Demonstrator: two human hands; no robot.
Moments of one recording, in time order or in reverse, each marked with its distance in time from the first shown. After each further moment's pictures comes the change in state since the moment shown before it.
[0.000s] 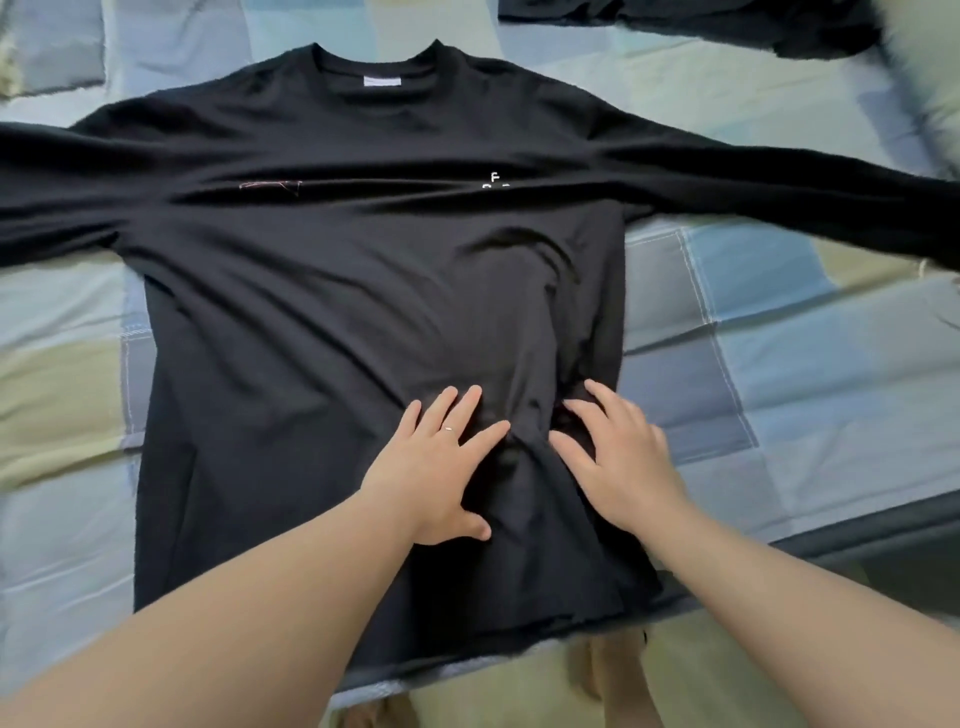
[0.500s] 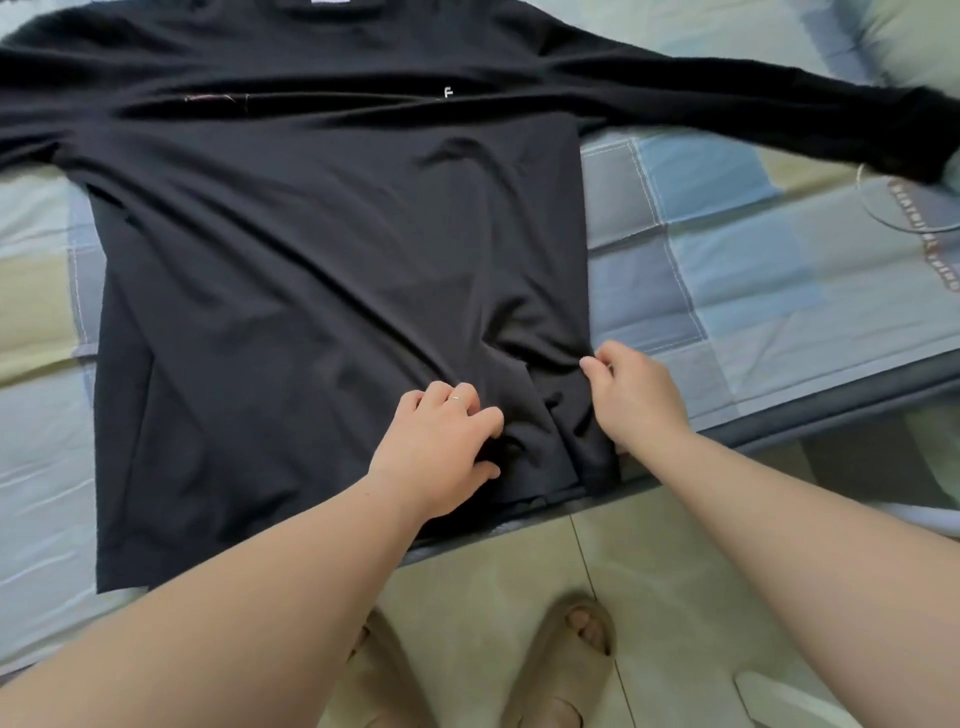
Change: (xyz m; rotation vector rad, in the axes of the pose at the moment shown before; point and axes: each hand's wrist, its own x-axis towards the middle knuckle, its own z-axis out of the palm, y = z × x) left_hand -0.041 0.072 0.049 -0.057 0.241 0.031; right_hand -0.049 0.039 0.011 0.232 0.170 0.319
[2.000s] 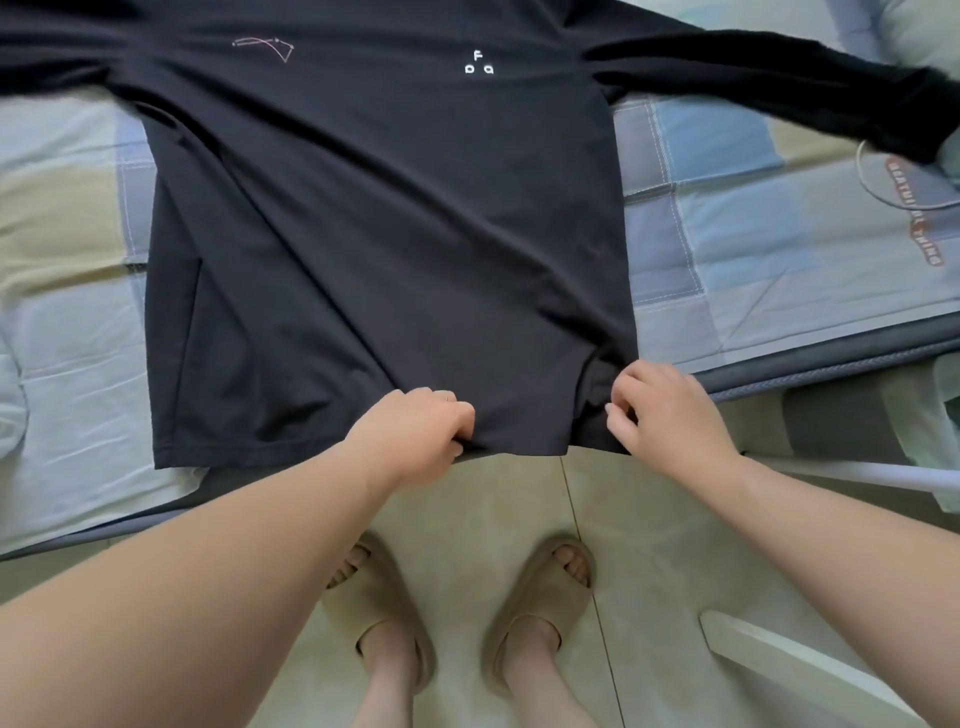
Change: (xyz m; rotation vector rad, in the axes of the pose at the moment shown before) left_hand -0.069 0.005 -0.001 -0.111 -0.248 -0.038; right_hand -0.082 0.058 -0.021 -0.410 0.004 -0.554
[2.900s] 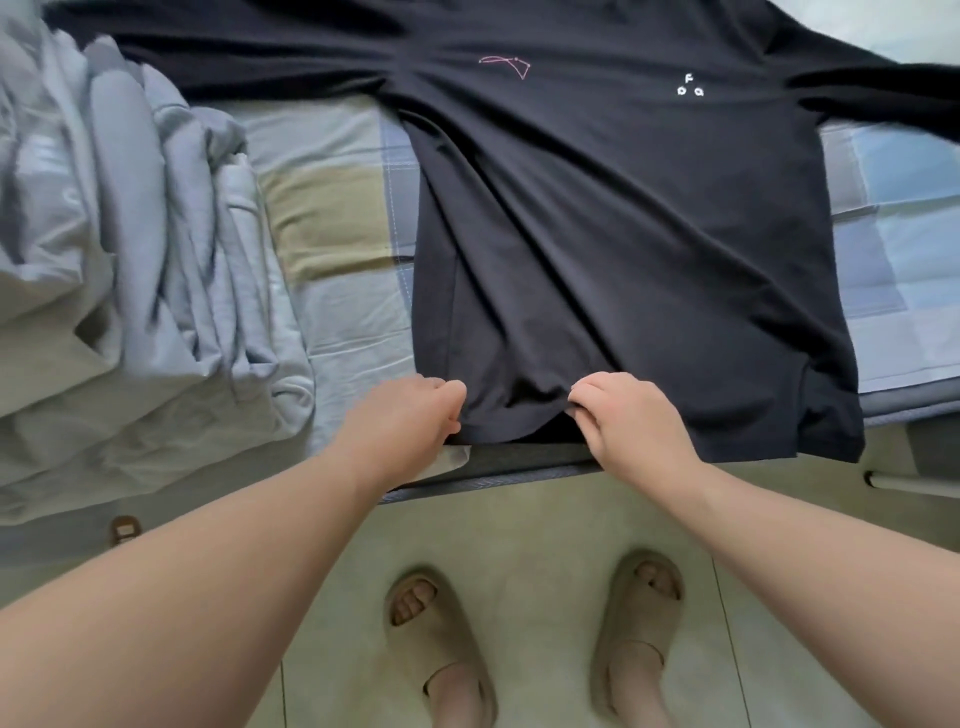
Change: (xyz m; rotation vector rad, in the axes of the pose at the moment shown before) left_hand -0.150 -0.223 0.008 -0.010 0.347 -0.059; right_hand 0.045 -0.286 0.046 0.014 -0.047 -0.149
